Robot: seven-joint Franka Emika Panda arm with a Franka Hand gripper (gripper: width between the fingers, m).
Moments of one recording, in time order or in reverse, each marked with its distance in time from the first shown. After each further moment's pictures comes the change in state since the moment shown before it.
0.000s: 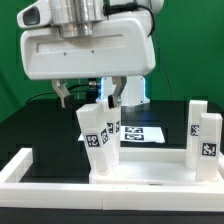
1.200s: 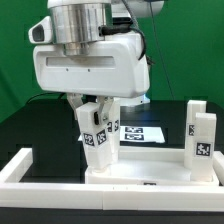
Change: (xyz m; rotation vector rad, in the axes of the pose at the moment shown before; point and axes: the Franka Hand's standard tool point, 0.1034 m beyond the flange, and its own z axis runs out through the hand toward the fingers) arm -0.002 0.002 0.020 -0.017 0.002 0.433
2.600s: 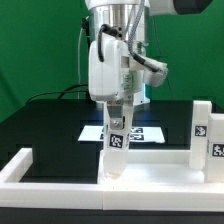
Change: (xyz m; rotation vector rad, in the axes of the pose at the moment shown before) arm -0.029 -0.036 0.006 0.104 0.086 0.907
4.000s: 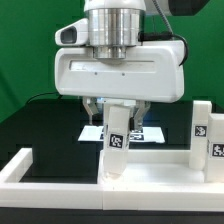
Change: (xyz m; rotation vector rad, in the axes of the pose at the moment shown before) arm 0.010 0.002 0.003 -0.061 -0.005 -1.257
